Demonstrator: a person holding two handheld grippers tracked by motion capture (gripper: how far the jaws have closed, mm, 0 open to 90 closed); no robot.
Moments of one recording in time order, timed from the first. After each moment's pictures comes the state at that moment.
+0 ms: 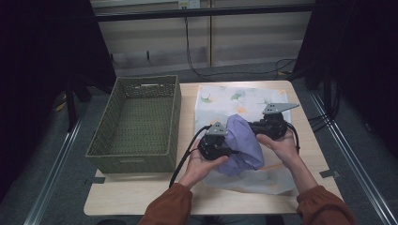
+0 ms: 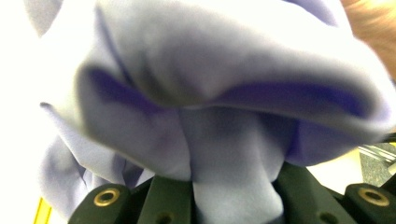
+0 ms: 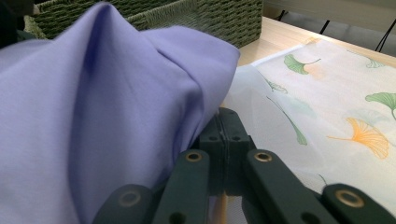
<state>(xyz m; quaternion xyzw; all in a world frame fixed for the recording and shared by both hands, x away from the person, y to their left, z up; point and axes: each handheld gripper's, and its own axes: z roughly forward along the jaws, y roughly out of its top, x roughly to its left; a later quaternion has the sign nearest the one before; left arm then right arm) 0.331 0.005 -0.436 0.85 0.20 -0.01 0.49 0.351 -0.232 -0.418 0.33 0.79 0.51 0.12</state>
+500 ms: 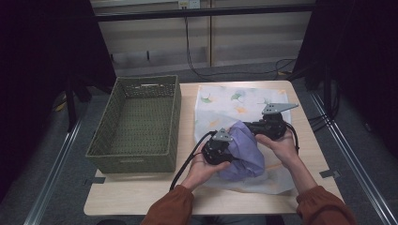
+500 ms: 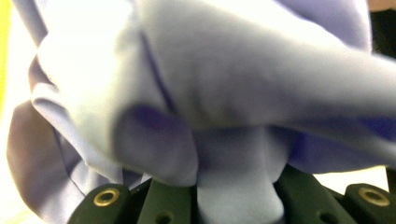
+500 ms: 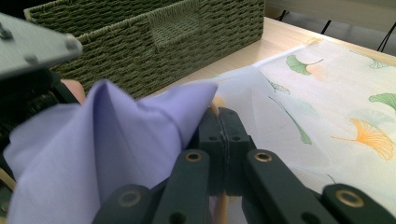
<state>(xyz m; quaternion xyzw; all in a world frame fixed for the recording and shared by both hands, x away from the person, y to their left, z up) 0.328 -0.007 -0.458 0.88 0.19 -0.01 0.45 0.350 -0.230 -0.418 0.33 0.79 0.51 0.12</state>
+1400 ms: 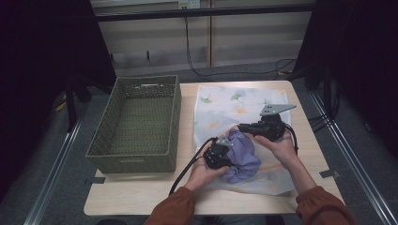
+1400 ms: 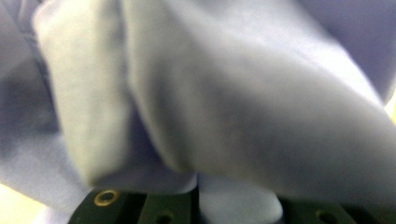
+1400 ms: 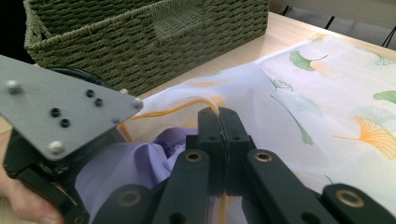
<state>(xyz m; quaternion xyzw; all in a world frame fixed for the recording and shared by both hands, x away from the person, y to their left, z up) 0.337 -0.011 -0.499 0.89 0.22 -0.03 0.40 0.349 -0.226 -0.420 0.33 0.79 0.50 0.11</state>
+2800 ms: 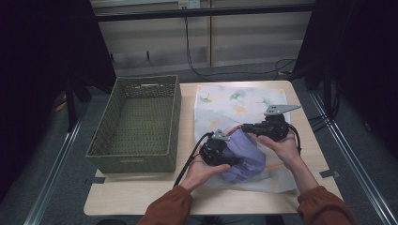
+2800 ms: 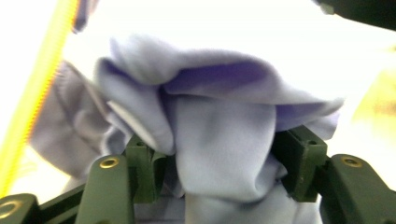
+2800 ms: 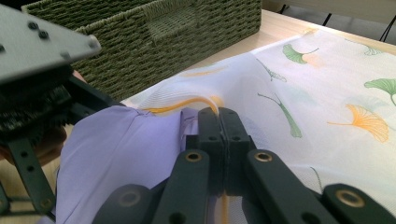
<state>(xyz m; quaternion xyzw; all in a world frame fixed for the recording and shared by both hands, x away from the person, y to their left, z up) 0.332 0.001 -0.463 0.87 0.24 -0.02 0.42 0.348 -0.237 -0.423 0.34 0.79 0.50 0.11</state>
